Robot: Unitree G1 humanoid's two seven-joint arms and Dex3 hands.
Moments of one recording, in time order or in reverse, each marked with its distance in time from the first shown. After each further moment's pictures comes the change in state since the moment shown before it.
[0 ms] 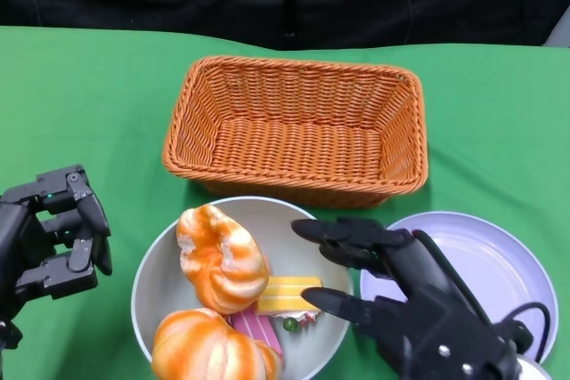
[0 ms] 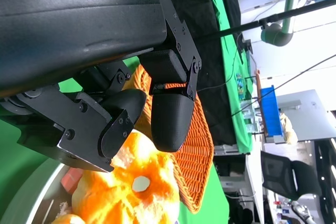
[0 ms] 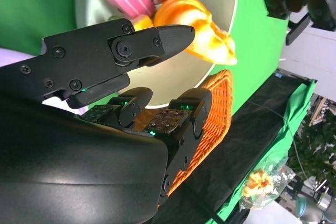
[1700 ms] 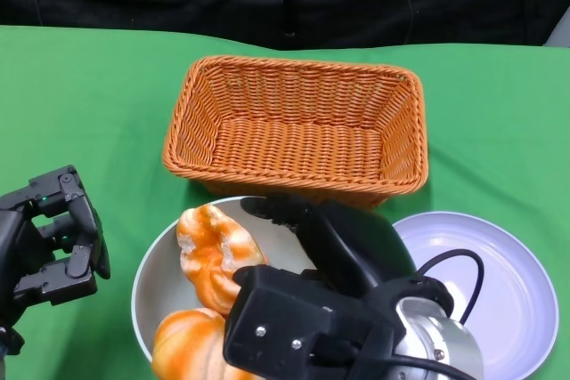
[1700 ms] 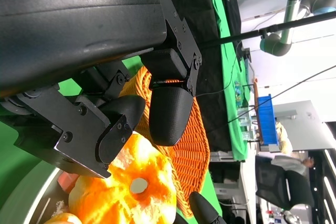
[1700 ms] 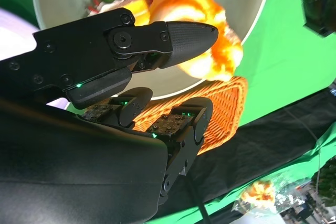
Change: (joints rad) left arm 0.014 -0.018 0.010 -0.010 -0.023 0.003 0.022; right arm -0.242 0.094 0.313 0.003 -0.487 0.446 0.072
